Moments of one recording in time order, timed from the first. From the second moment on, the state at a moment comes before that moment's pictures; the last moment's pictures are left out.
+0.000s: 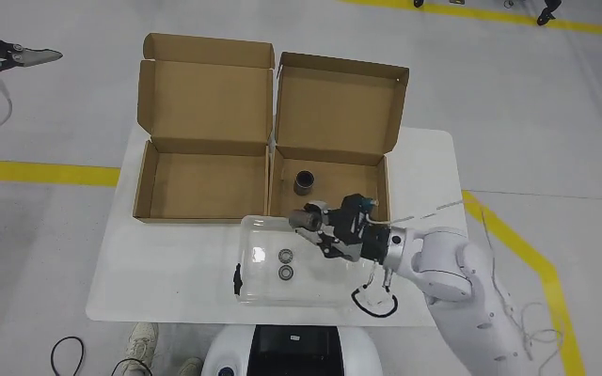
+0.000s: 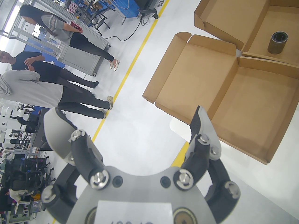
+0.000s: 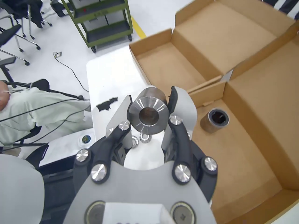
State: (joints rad) left arm 0.40 -0.15 -1.00 -1.50 0.90 -0.88 -0.13; right arm -1.33 -1.20 1.18 -2.02 -0.79 -0.71 0.61
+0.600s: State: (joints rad) left arm 0.40 -0.15 -1.00 -1.50 0.90 -0.88 -0.13; right arm -1.13 -1.21 1.16 -2.07 -0.59 -0.71 0.49
